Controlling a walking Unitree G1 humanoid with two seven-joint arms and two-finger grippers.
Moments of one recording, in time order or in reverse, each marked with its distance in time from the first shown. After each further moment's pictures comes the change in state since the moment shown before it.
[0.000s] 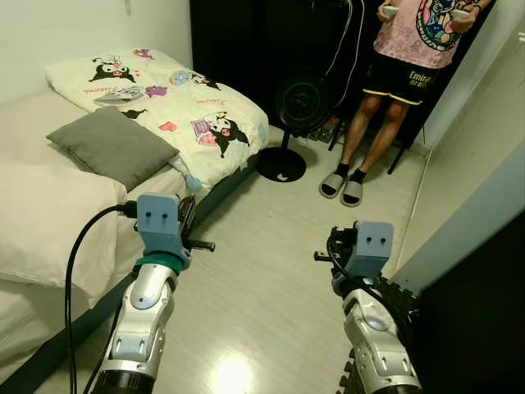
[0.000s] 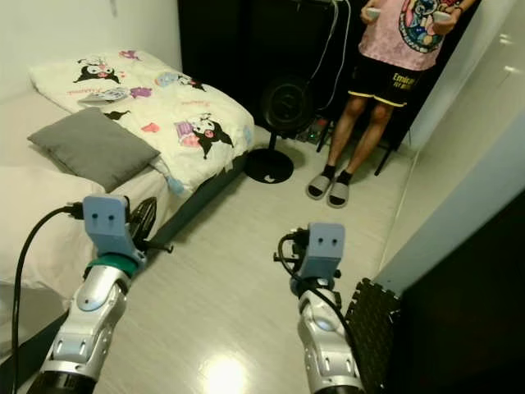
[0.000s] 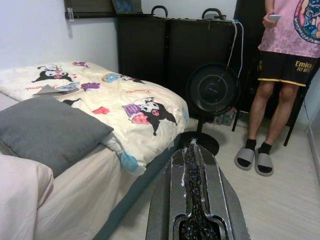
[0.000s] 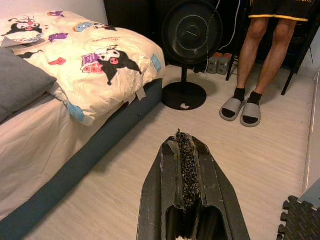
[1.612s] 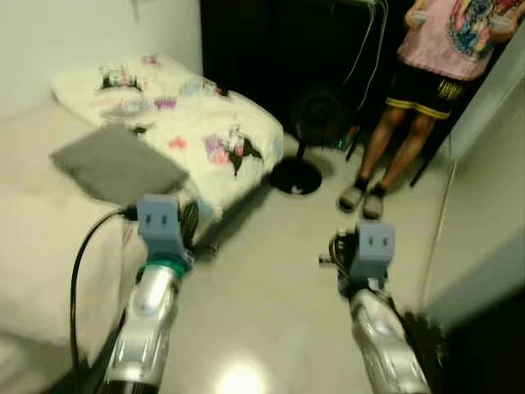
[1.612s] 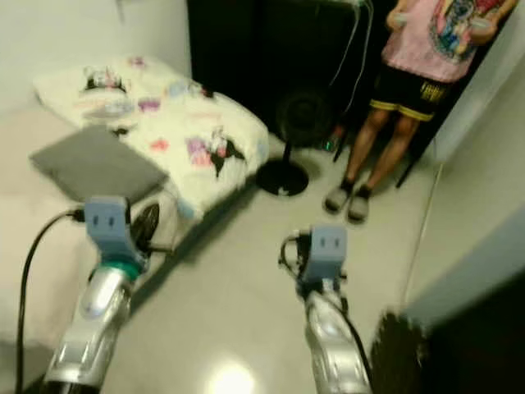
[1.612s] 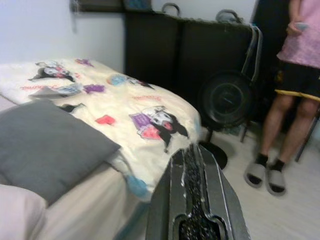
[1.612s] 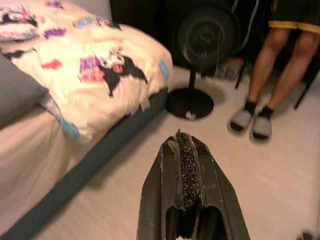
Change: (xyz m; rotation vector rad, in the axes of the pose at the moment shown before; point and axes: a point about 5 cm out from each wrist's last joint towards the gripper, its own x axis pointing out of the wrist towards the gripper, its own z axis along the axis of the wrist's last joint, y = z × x) left arm -0.001 0.003 -0.002 -0.042 0.017 0.020; right arm 0.001 -0.004 0.002 -0.046 0.015 -0.001
